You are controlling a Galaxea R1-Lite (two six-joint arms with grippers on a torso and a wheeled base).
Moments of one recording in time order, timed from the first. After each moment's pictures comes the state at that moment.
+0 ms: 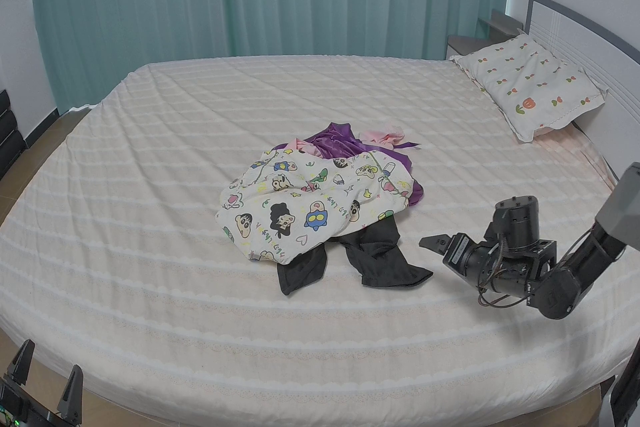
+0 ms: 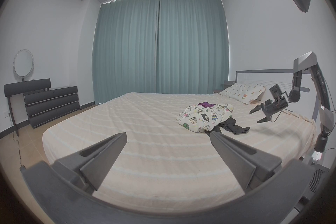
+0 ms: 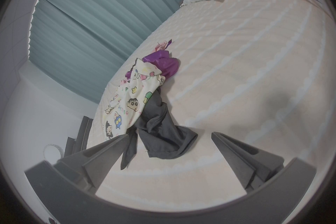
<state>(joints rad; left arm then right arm) 0.00 0.02 -0.02 0.00 -0.01 -0.02 0.39 2.01 -0.63 -0.83 -0.02 0.84</state>
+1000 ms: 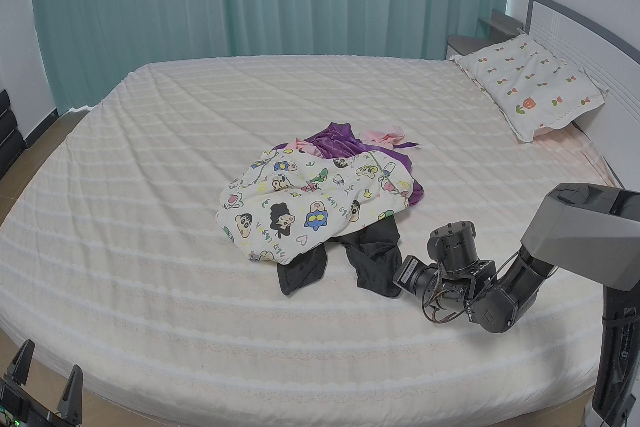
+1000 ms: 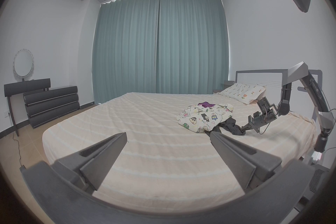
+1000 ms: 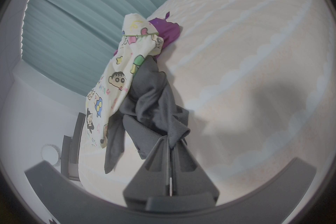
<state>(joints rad) 0.00 0.02 -0.02 0.00 -0.01 -0.02 0.51 2.28 -0.83 -0.85 -0.09 0.94</state>
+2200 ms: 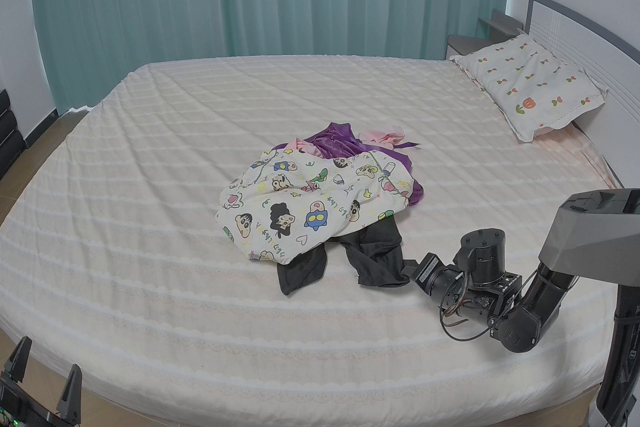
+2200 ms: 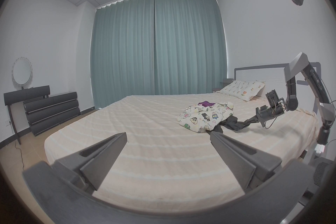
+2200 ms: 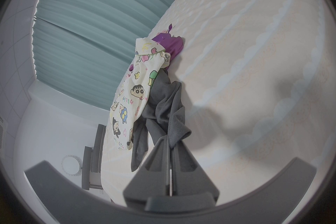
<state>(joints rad) 0.00 0.02 -0.02 -0.02 -0.01 0.03 0.51 2.22 -0.60 -1.18 -0.05 1.04</state>
